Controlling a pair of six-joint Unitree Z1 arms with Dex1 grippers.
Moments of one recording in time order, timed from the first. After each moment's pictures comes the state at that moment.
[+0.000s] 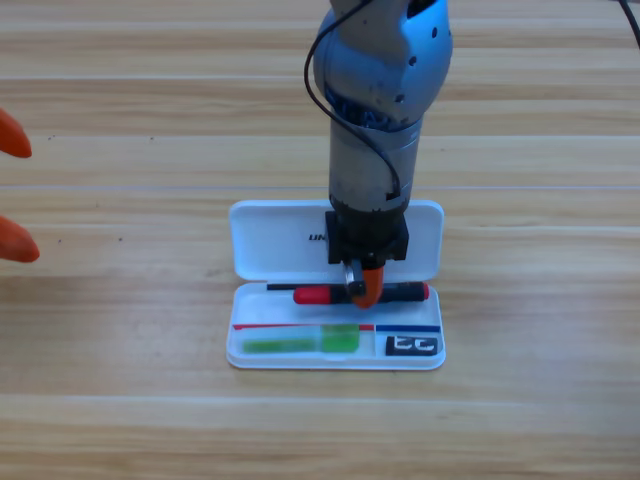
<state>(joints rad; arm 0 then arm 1) -0.44 1.42 -1.17 0.85 -0.05 0.82 0.93 2.48 -2.33 1.36 0.01 -0.77</state>
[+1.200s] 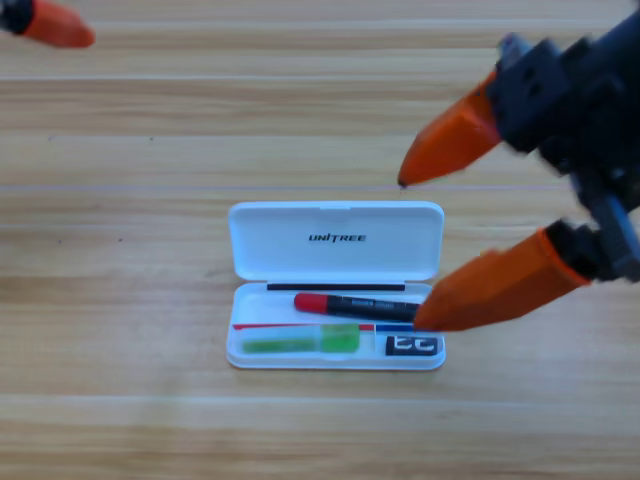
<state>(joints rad) -0.22 1.51 -1.29 0.49 -0.23 0.63 1.03 1.54 -1.51 0.82 0.34 -0.43</state>
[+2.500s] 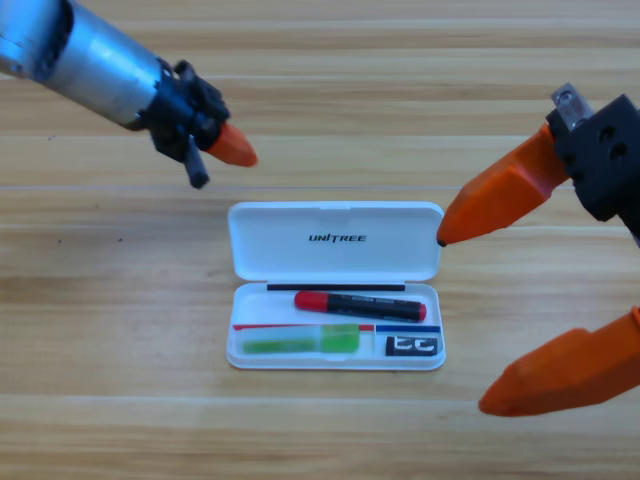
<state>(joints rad) -0.43 1.91 -1.22 0.21 -0.33 0.64 1.03 1.46 -1.39 0.80 0.42 -0.44</state>
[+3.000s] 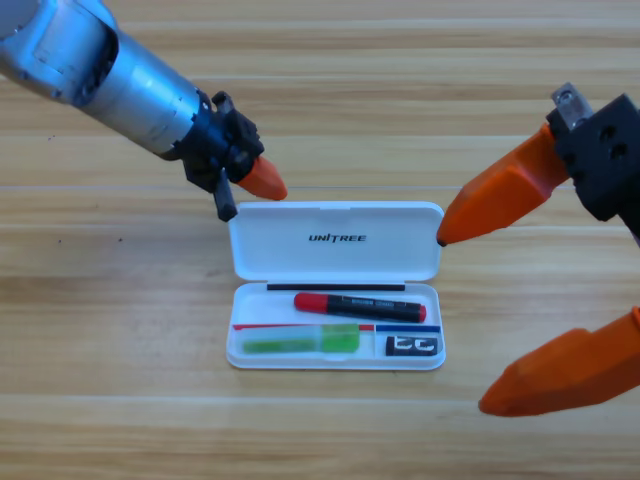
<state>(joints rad) -0.51 1.94 -1.22 0.22 -0.31 0.64 1.03 1.46 -1.39 0.80 0.42 -0.44</state>
